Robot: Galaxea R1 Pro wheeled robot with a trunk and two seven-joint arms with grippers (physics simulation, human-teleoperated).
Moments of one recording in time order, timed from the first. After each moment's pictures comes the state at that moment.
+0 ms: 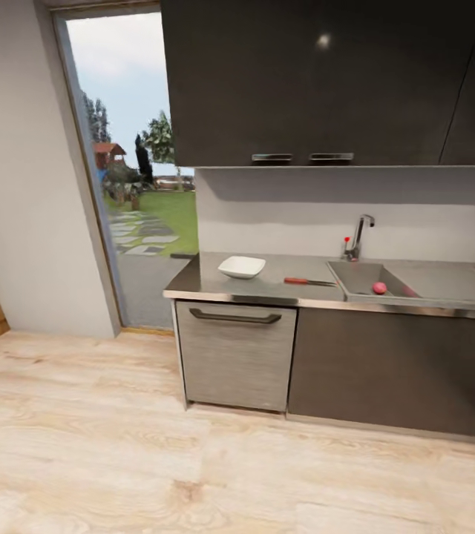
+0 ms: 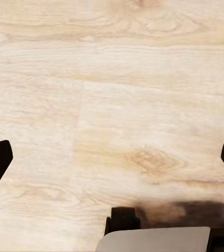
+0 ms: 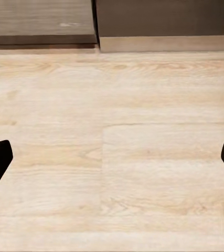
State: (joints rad) left arm 0.00 0.05 0.00 -0.53 0.01 -0.02 -0.01; right arm -0.01 0.04 -0.08 -0.61 -0.01 -0.35 -0.05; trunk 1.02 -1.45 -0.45
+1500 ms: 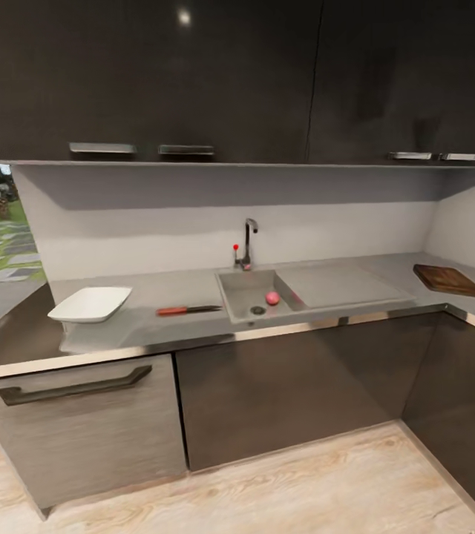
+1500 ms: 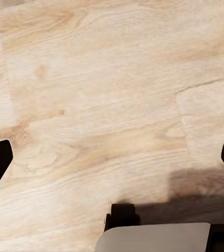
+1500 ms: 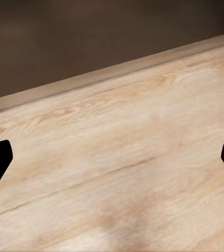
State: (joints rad) left arm 0.00 0.05 0.00 -0.52 0.01 -0.03 -0.01; right arm -0.01 0.04 -0.08 -0.61 -0.01 -0.35 -0.05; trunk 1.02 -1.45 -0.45
